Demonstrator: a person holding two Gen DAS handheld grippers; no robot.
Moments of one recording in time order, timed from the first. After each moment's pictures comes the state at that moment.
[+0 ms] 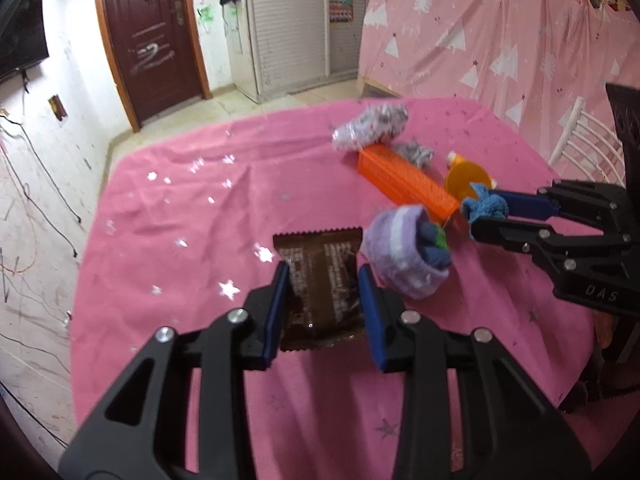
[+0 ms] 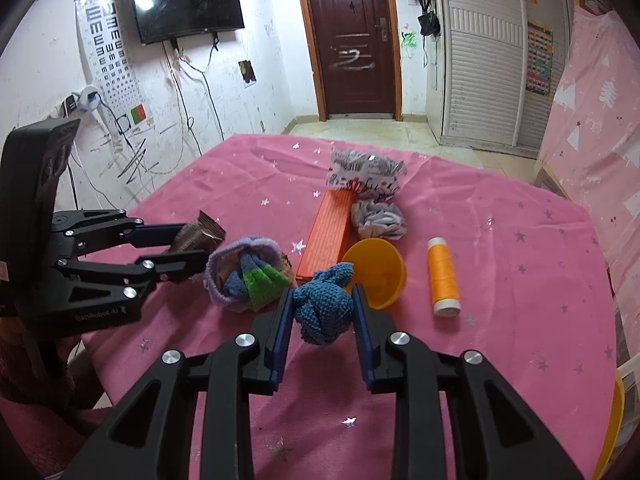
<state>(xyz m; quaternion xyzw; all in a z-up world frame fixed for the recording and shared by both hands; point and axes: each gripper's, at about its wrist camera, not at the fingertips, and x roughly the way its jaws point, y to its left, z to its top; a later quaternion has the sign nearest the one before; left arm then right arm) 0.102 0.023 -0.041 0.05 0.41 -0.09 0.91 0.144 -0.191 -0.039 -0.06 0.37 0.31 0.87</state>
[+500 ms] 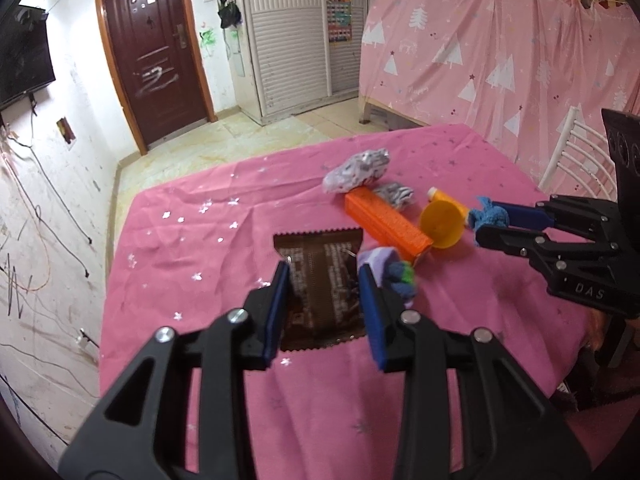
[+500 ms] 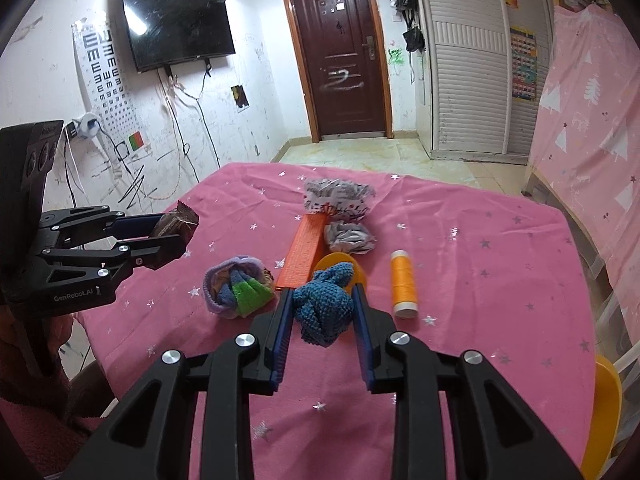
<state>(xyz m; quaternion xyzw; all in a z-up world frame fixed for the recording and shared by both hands) 0.092 0.007 -0.004 0.07 0.38 -0.09 0.92 0.136 -0.222 -0.019 -0.03 0.34 0.30 0.89</state>
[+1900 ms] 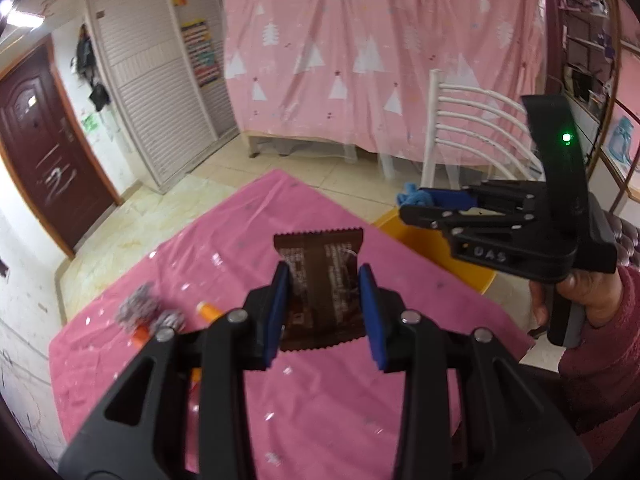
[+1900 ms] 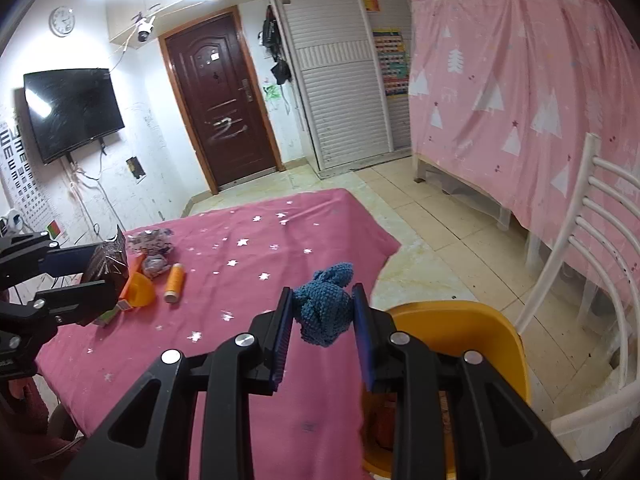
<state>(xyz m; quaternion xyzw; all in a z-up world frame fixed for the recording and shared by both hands) 0.096 -0.214 0.025 0.19 0.33 -0.28 0.88 0.120 -0.432 -0.026 0.07 0.31 0.12 0.94</state>
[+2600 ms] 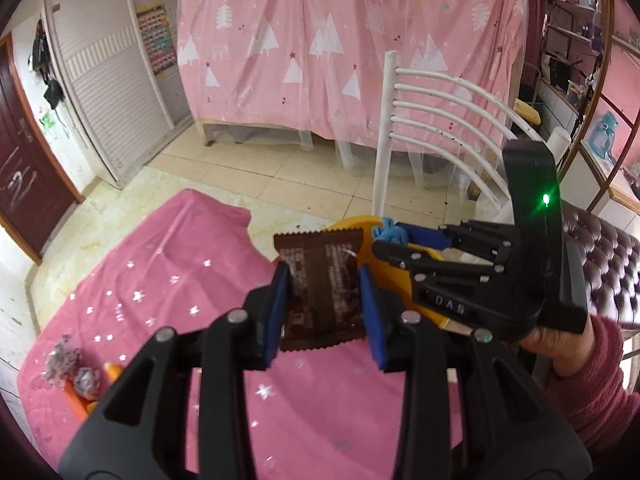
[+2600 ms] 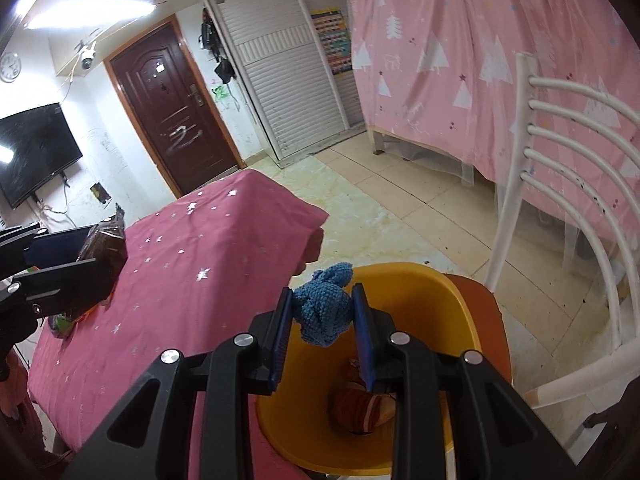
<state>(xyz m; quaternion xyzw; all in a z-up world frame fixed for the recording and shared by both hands) 0.129 -0.324 0.003 0.18 0.38 -0.33 0.85 0.124 -0.516 -0.074 0.14 0.34 0.05 0.93</state>
